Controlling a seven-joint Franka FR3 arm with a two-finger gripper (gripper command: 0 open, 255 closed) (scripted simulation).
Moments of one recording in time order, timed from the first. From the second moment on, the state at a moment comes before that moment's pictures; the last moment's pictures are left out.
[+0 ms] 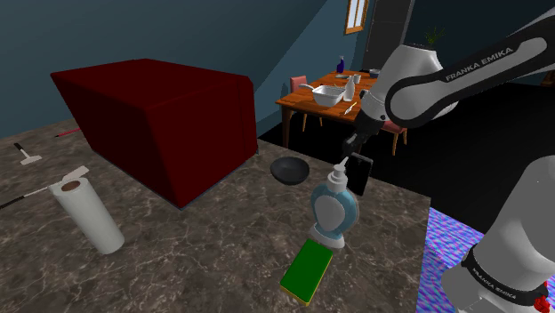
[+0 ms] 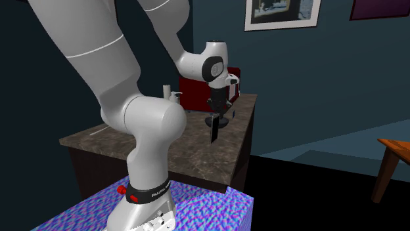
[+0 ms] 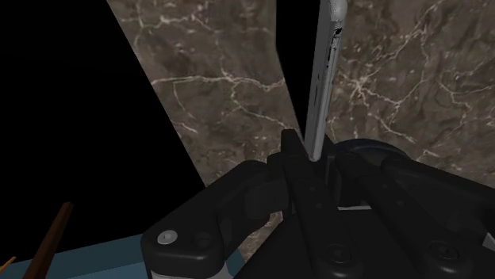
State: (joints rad) arm 0.12 -0.49 -0.17 -2.79 0.04 2.60 -0.09
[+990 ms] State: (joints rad) arm 0.11 -0.59 -0.15 -2.70 0.02 2.42 -0.07
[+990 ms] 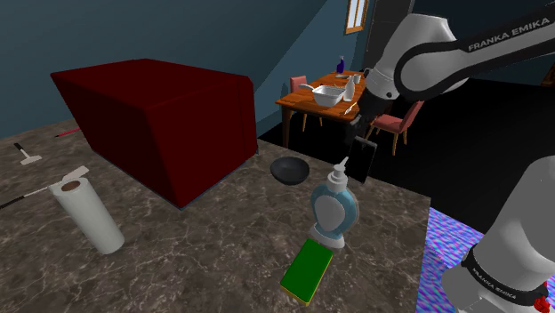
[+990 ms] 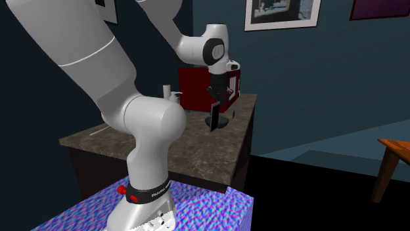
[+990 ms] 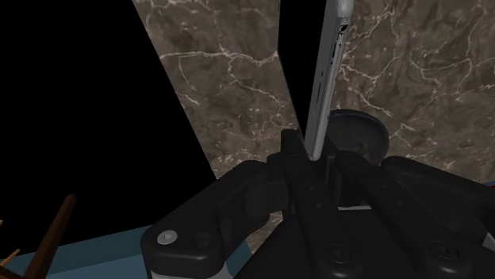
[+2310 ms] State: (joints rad) arm 0.15 -0.41 -0.08 -2.34 0.05 2.24 0.03
